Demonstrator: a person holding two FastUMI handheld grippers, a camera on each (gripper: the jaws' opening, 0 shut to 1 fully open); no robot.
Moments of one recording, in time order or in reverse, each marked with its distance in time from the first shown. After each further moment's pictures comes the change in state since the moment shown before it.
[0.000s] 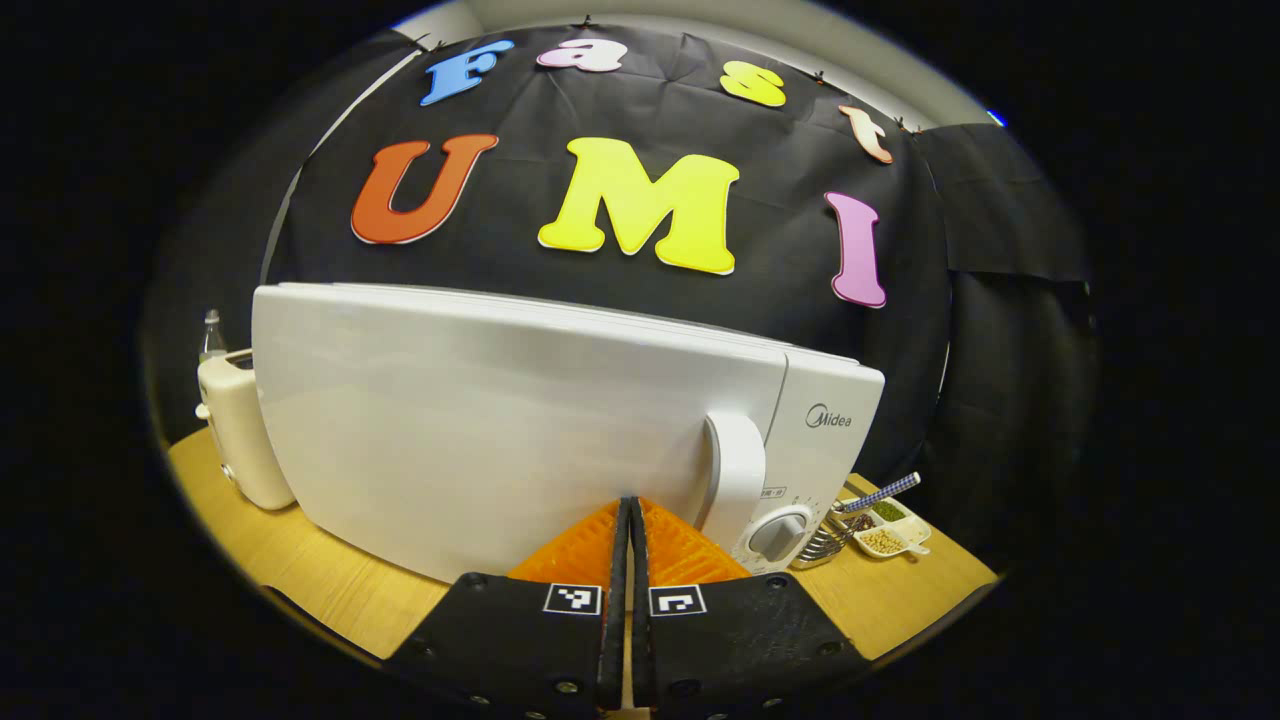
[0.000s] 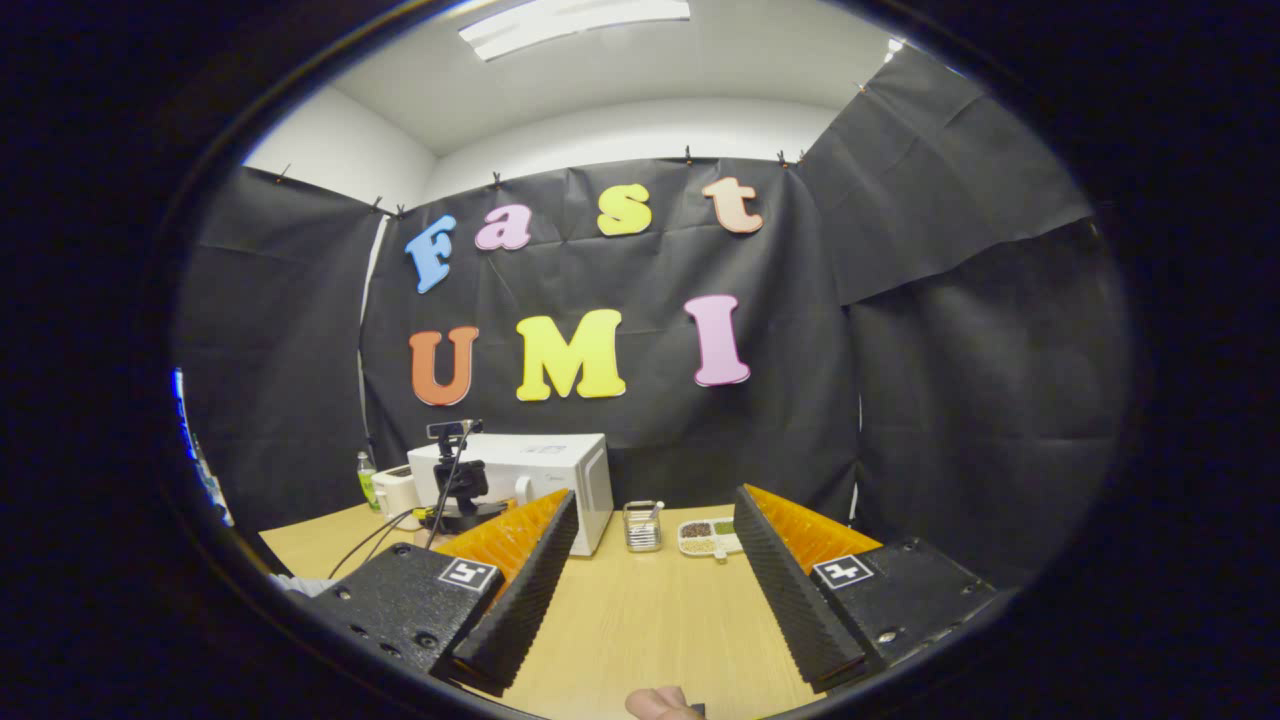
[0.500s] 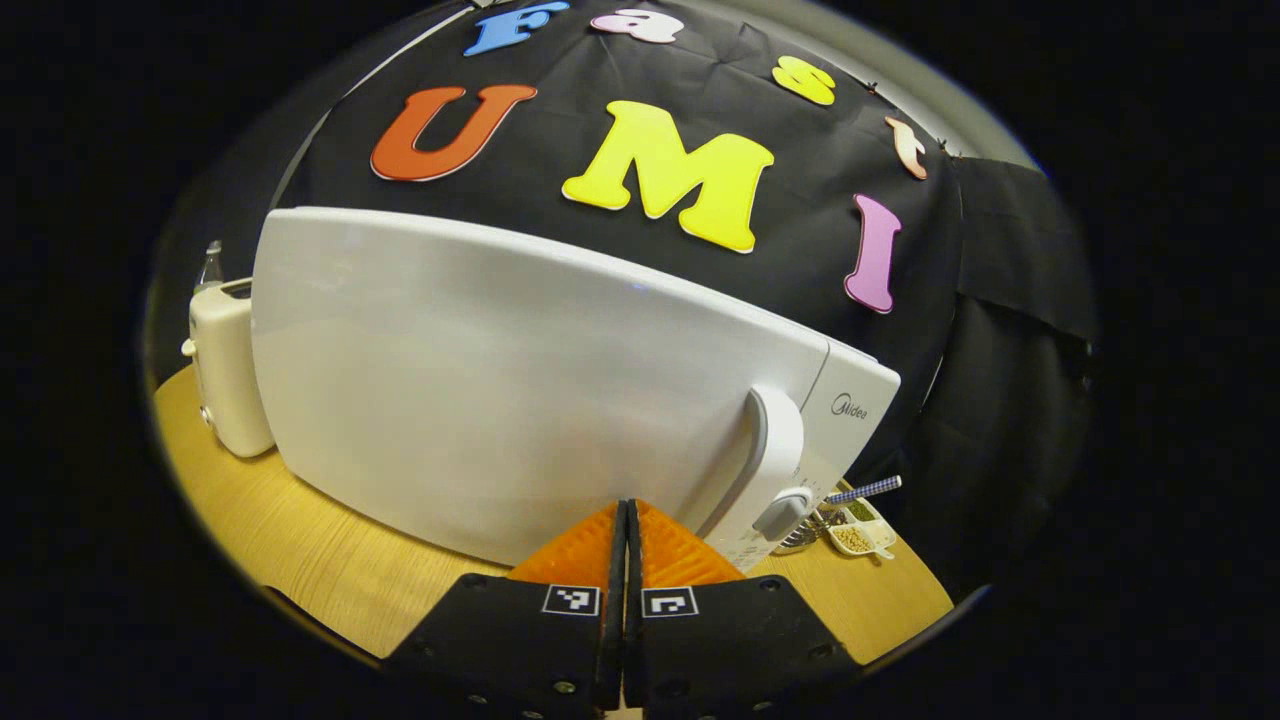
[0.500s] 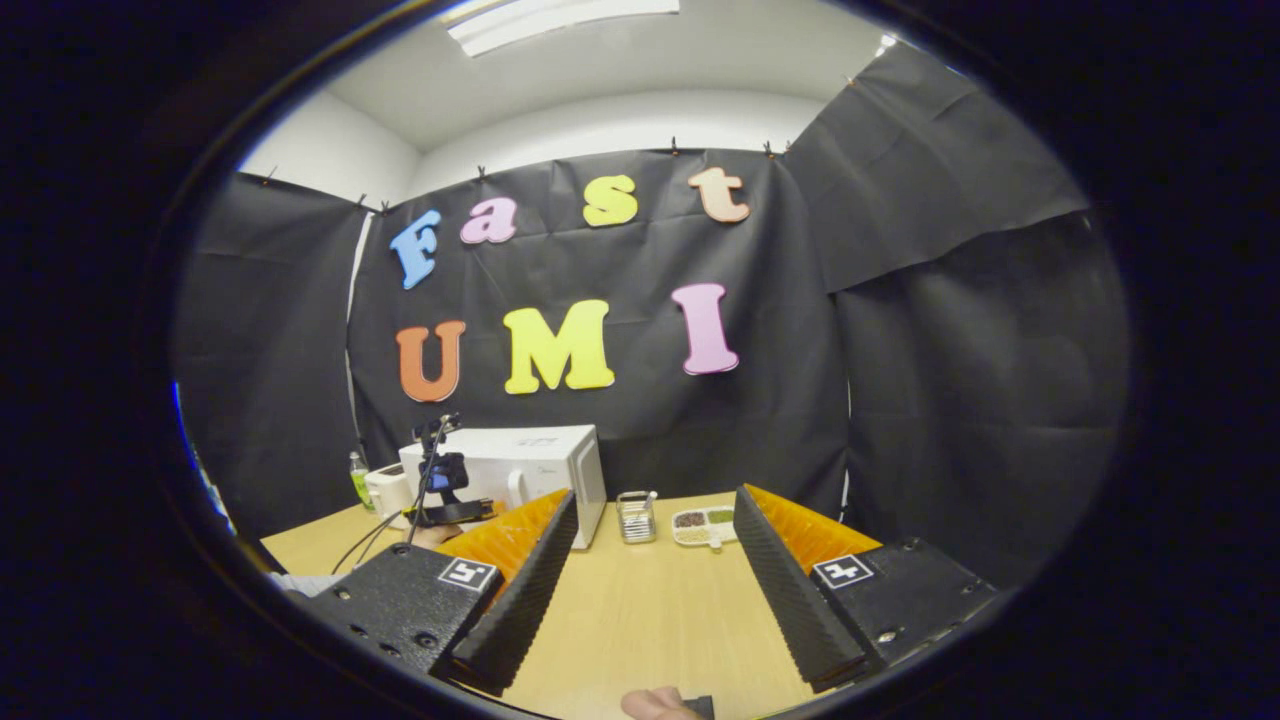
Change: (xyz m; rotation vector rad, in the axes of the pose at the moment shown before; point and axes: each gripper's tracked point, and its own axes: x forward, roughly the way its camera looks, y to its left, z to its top) left arm -0.019 0.010 -0.029 -0.132 0.166 -0.047; right arm -0.011 0.010 -0.004 0.022 0.026 -0.012
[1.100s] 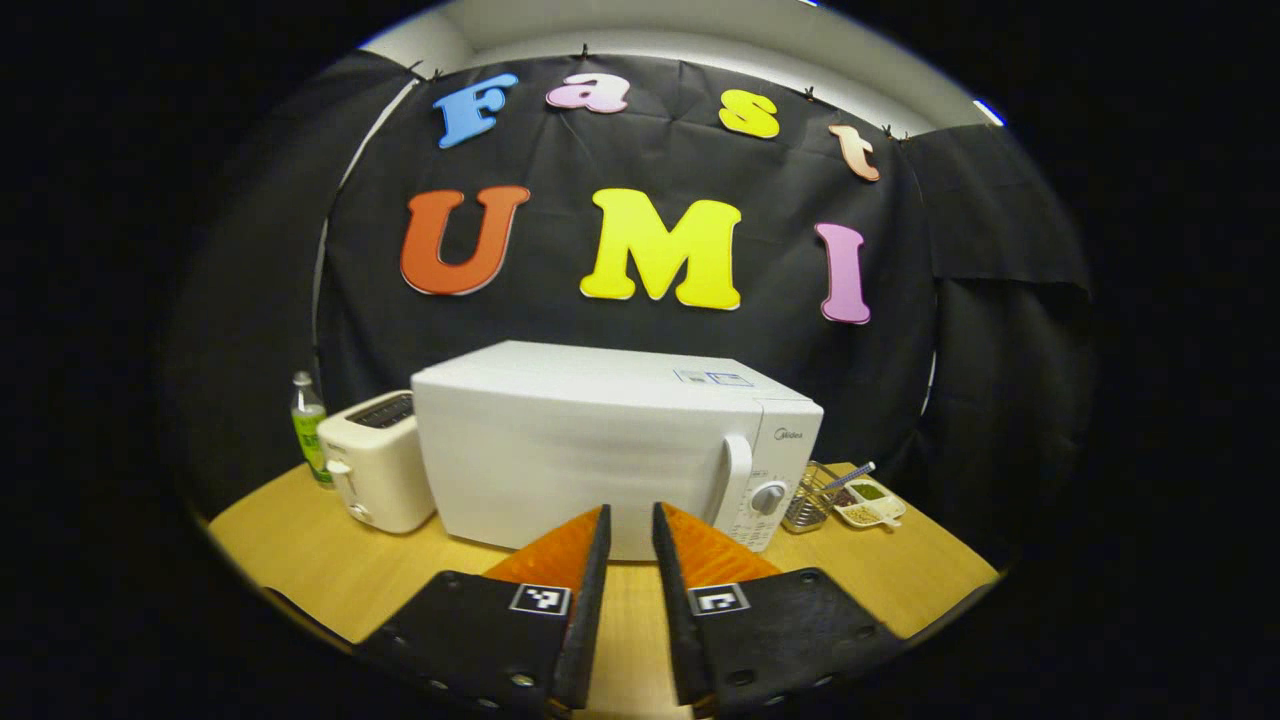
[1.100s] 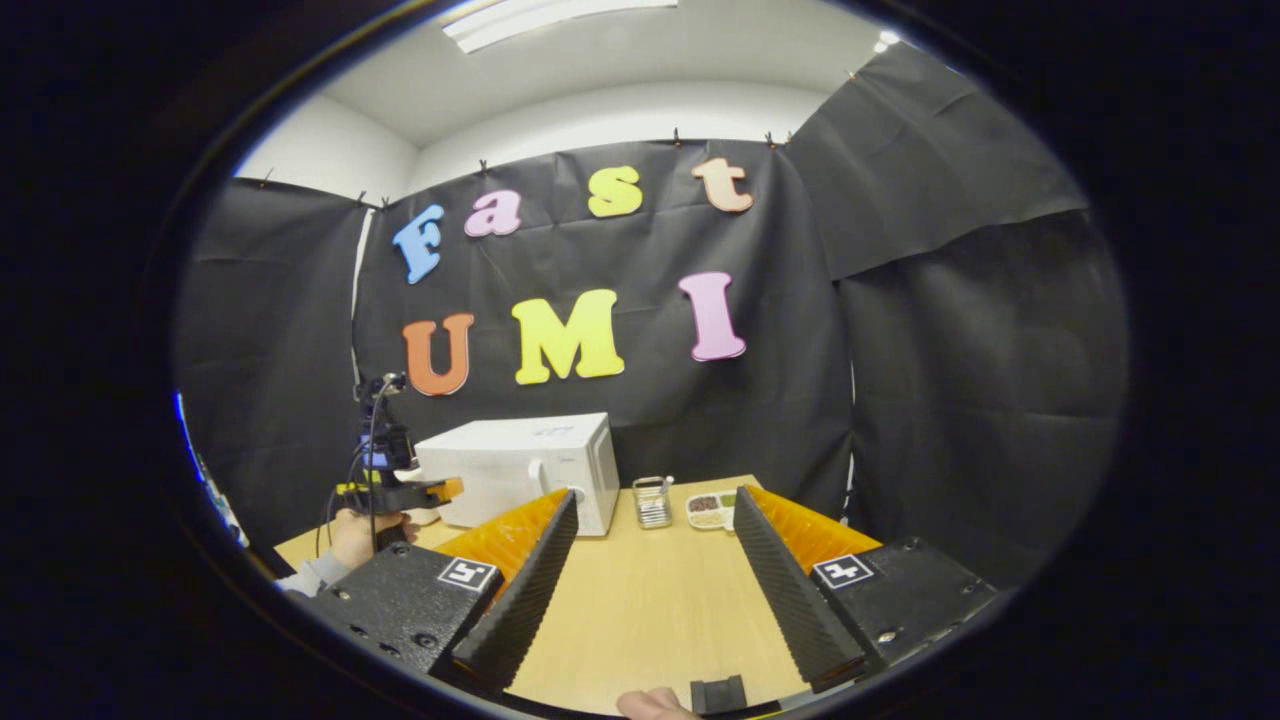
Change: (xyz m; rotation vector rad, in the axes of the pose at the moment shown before) left arm -0.158 0.020 0.073 0.259 -0.147 0.122; right arm -0.022 0.035 -0.004 0.020 0.043 0.012
